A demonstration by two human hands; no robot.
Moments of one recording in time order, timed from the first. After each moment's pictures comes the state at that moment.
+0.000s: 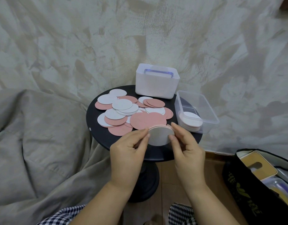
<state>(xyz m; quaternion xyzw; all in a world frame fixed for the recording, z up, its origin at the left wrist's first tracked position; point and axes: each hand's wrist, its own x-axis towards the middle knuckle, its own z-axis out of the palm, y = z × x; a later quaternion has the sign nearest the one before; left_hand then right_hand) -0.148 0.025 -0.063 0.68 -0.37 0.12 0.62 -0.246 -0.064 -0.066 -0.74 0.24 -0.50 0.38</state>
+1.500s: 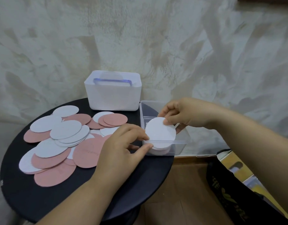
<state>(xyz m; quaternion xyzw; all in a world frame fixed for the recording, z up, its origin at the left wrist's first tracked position) -0.132 -0.095 -0.050 0.62 -0.57 0.02 0.54 -0.252 -0.253 0.039 -0.85 0.31 -0.02 0.42</state>
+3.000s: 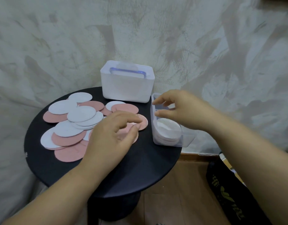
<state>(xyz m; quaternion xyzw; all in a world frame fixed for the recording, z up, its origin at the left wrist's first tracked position) -0.113 -0.055 -0.034 0.67 -0.51 0.02 0.54 -0.227 -0.207 0.042 -0.95 0.26 -0.10 0.17</state>
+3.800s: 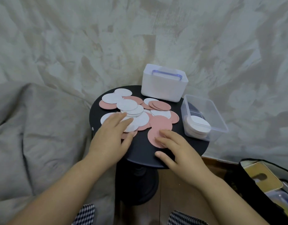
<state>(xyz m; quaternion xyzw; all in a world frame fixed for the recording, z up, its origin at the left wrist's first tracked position) -0.071 0.041 -0.058 0.81 -0.49 0.09 0.30 -0.235 -0.101 -0.063 -0.97 0.15 -0.16 0.14</state>
